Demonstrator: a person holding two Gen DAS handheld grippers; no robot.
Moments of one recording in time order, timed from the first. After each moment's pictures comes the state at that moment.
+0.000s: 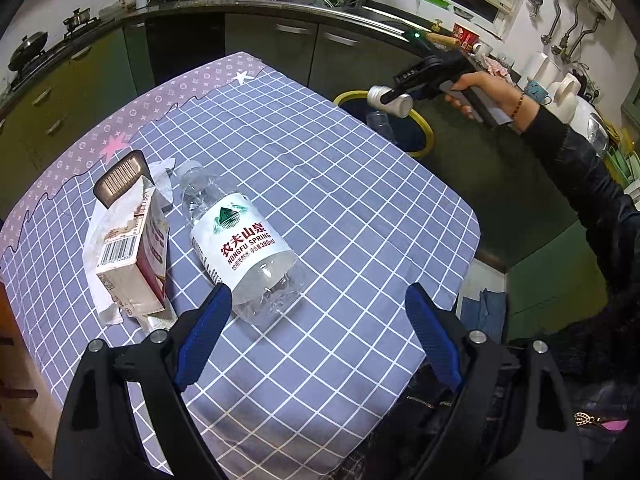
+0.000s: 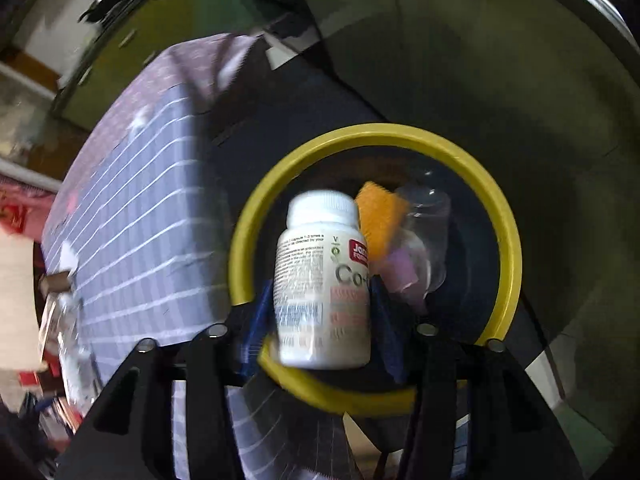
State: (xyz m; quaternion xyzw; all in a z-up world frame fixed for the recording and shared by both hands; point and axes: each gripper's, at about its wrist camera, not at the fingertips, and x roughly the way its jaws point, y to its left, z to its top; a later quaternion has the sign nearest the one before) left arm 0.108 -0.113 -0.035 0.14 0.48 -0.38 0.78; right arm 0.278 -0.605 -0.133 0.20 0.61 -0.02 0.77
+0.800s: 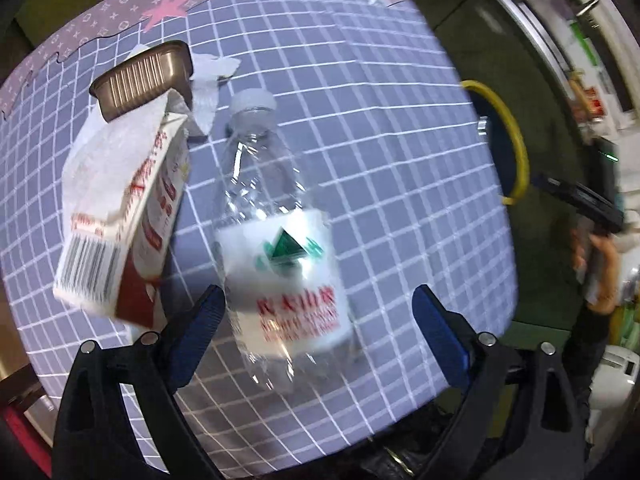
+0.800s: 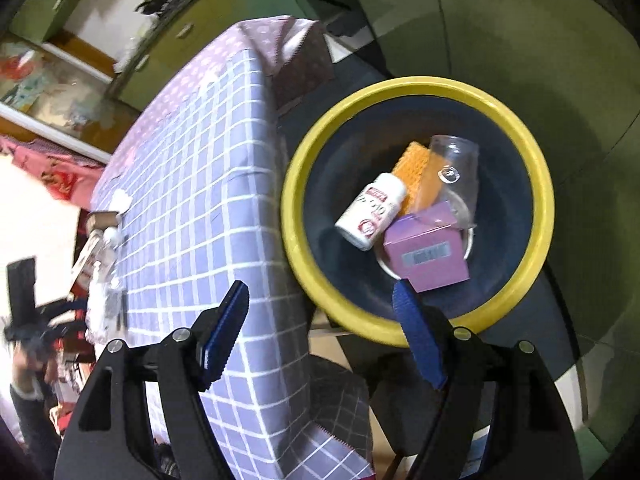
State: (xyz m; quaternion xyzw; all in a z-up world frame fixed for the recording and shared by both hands) left arm 0.218 -0.142 -0.089 0.02 0.68 -0.19 0.71; right arm 0.192 -0.577 -0.118 0.22 0.57 0.09 0.78
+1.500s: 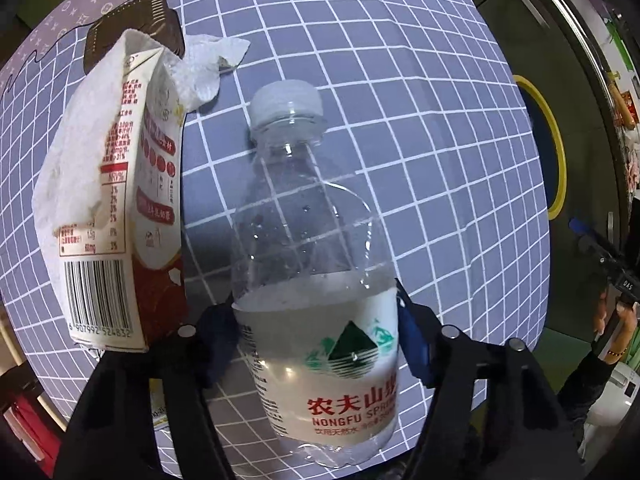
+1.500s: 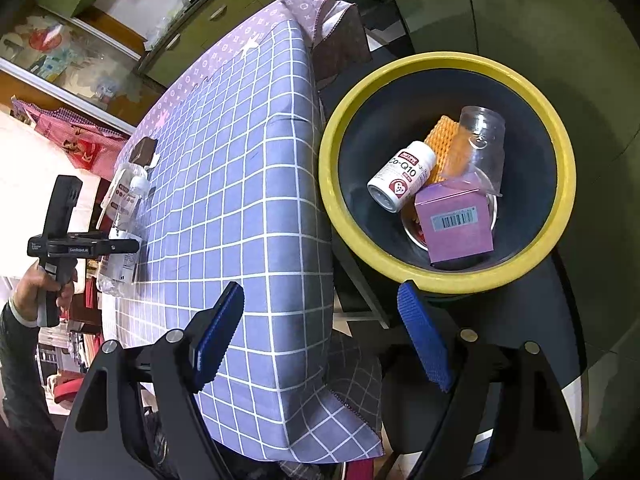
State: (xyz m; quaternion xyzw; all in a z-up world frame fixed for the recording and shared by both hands) left arm 0.260 -0.154 -0.125 0.04 0.72 -0.16 0.68; right arm 0.159 -0.558 -0.122 0.21 0.58 0.14 0.78
